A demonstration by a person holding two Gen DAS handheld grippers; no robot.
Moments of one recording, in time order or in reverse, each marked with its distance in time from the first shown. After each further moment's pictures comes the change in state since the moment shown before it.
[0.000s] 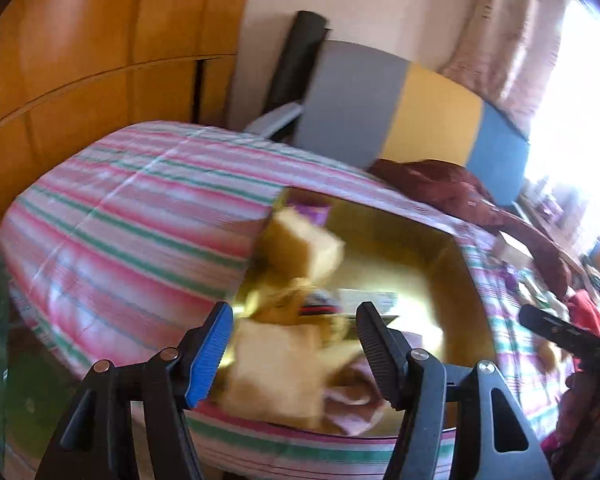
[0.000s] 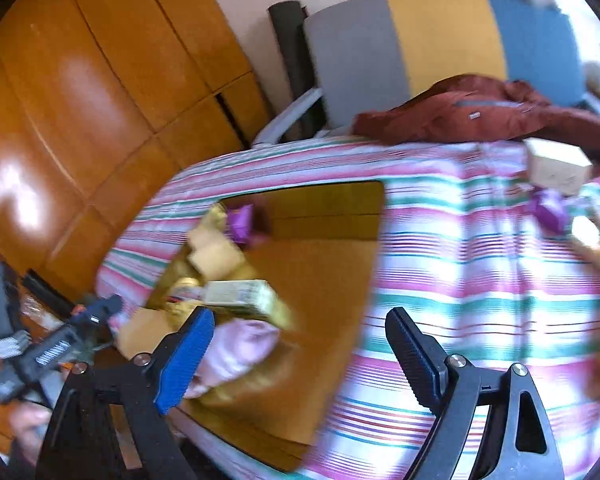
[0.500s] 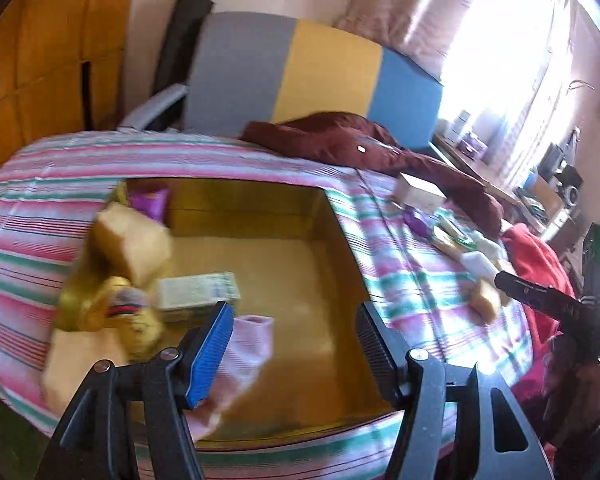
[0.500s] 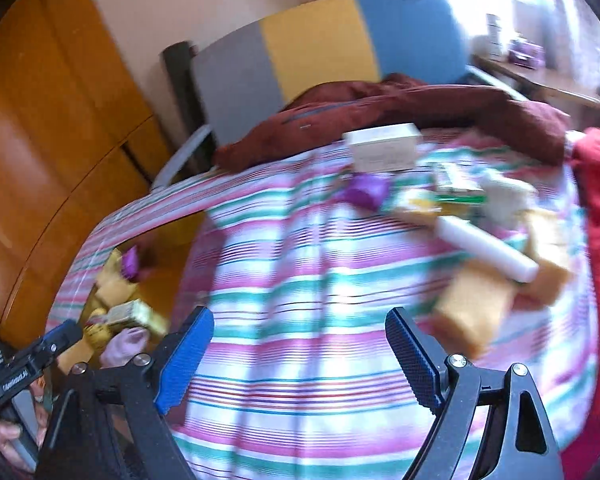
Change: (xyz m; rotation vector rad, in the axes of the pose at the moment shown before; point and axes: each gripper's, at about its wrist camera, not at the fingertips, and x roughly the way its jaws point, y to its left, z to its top) left arm 0.025 -0.112 -0.005 0.186 0.129 -0.250; right arm -0.091 -0.124 -0.022 0.230 -0.080 -0.248
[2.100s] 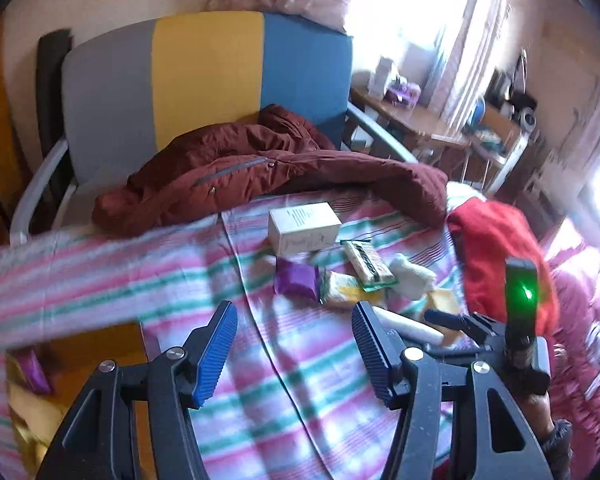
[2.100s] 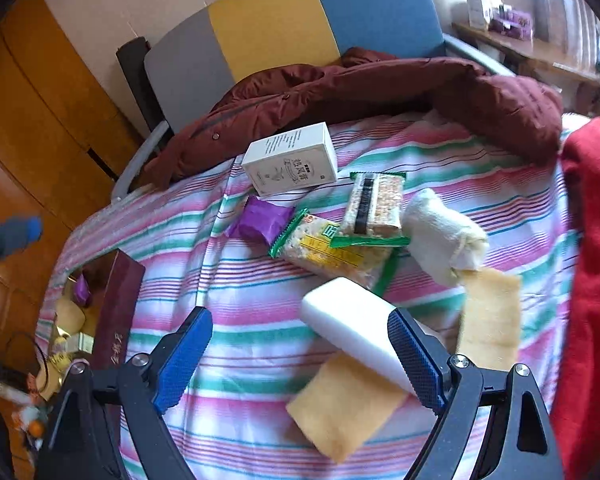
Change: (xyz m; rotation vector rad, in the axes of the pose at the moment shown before) left arm 0.095 -0.205 0.144 0.308 0.127 -0.084; right arm 0.056 -0.109 0.070 0.043 0.118 0.015
